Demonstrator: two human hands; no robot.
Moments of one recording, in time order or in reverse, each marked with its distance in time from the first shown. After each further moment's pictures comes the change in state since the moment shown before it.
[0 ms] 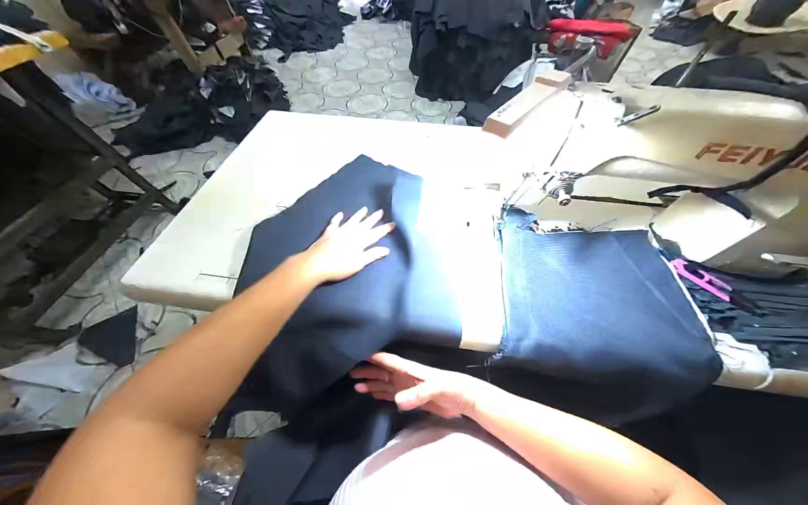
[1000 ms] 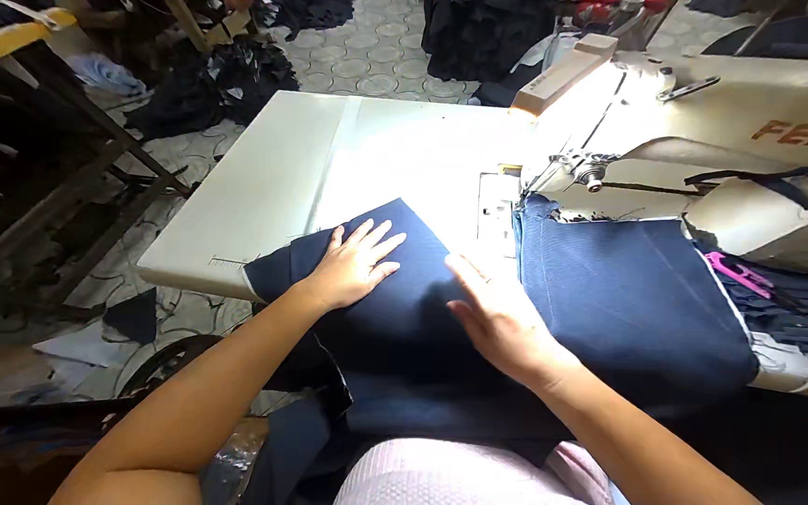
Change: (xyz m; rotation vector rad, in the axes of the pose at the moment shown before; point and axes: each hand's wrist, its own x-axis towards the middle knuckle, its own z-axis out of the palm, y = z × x) left_hand -0.052 0.034 0.023 -0.011 0.081 -0.061; right_hand -0.035 -0.095 -0.005 -1.749 0.739 -0.288
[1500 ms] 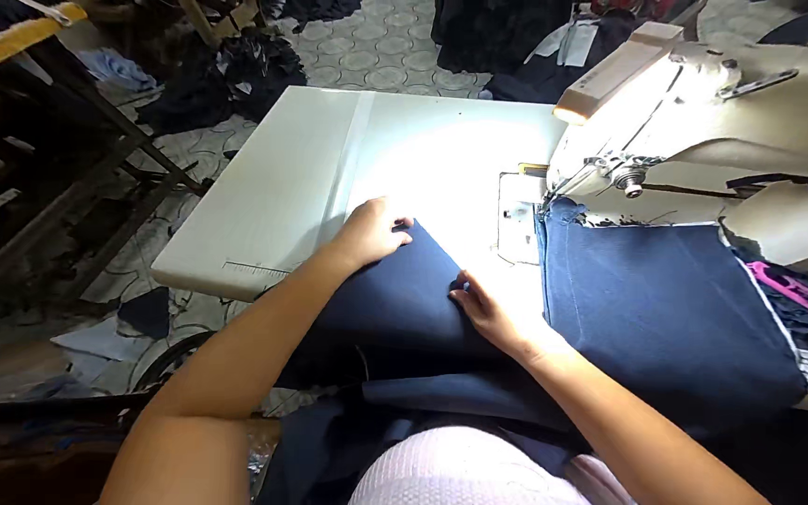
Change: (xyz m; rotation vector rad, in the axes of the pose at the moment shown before) left_hand 0.057 -0.012 -0.033 -0.152 0.074 0.091; right_hand 0.026 0.018 0.034 0.029 -0.030 0.082
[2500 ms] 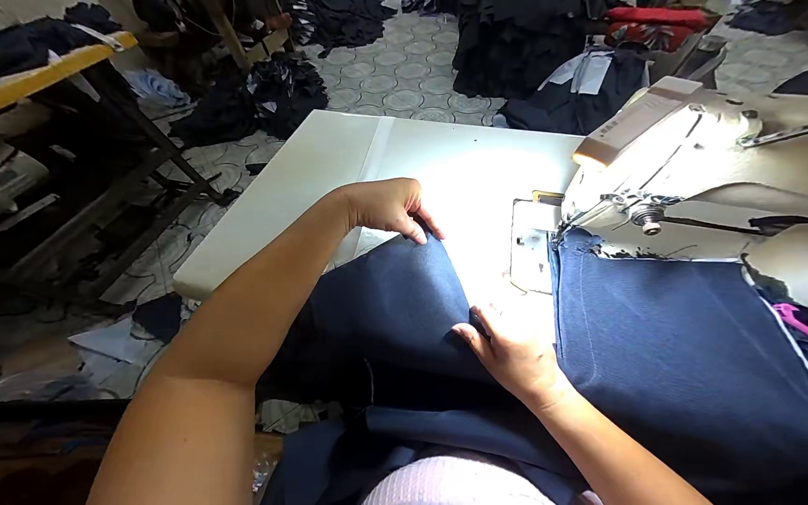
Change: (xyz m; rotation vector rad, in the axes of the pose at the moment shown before) left_hand 0.053 -0.004 -0.073 -0.442 -0.504 0.233; right_hand -0.010 -0.005 0.010 -0.130 0.262 -0.103
